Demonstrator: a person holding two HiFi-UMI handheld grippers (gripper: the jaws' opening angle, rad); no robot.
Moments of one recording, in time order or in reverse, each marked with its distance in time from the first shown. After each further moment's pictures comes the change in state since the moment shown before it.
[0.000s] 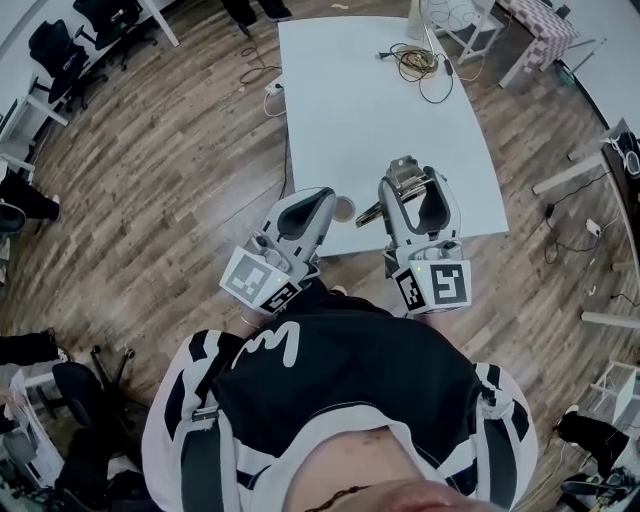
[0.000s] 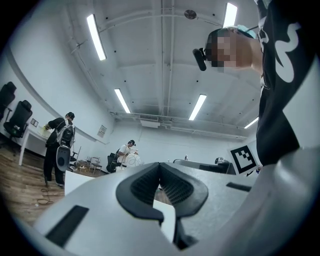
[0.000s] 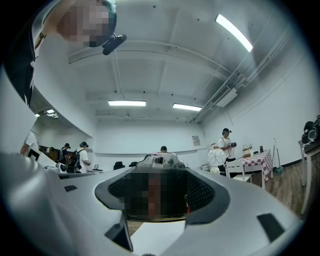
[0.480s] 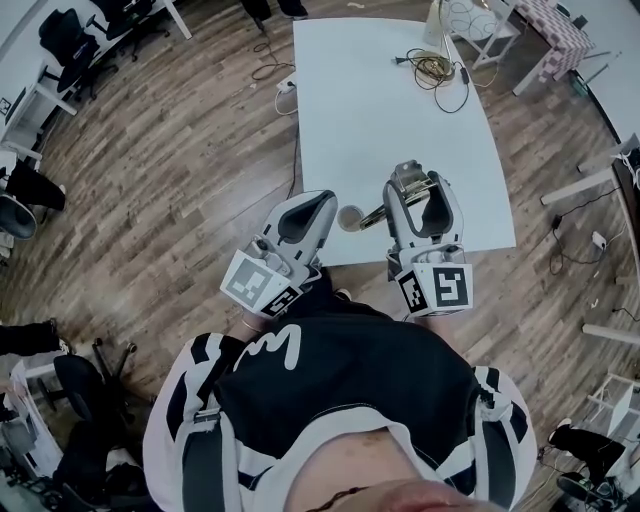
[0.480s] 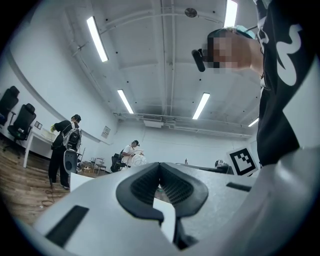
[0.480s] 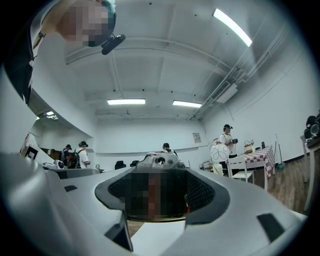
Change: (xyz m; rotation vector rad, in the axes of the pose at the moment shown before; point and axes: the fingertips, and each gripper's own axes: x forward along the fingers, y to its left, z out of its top) left arm 0.002 0.029 0.006 0.005 0.004 0.049; right arm 0.031 -0.001 -0.013 0.024 0.027 0.018
